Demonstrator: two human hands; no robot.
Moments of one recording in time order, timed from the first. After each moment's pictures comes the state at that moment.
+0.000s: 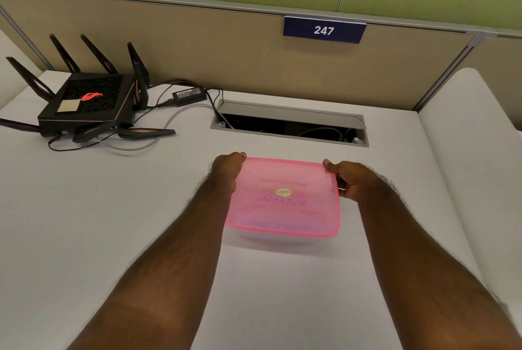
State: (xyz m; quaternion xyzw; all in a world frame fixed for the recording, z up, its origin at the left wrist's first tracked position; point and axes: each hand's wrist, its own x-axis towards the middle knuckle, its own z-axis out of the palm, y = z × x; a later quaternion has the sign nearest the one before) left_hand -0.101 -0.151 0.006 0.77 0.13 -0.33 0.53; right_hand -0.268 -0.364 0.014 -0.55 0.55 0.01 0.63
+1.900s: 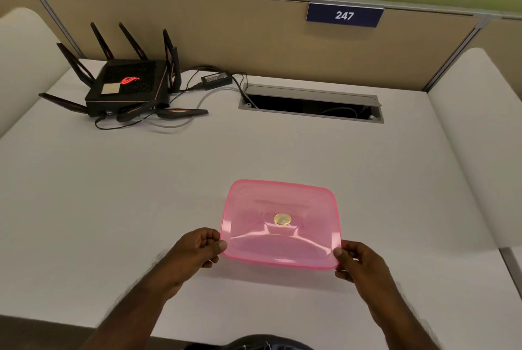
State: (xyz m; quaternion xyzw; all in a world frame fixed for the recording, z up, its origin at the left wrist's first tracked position) left_hand -0.224 0.147 -0.004 0.74 -0.08 -0.45 0.50; right_hand -0.457 -0.113 0.010 -0.63 0.49 -0.07 0.60
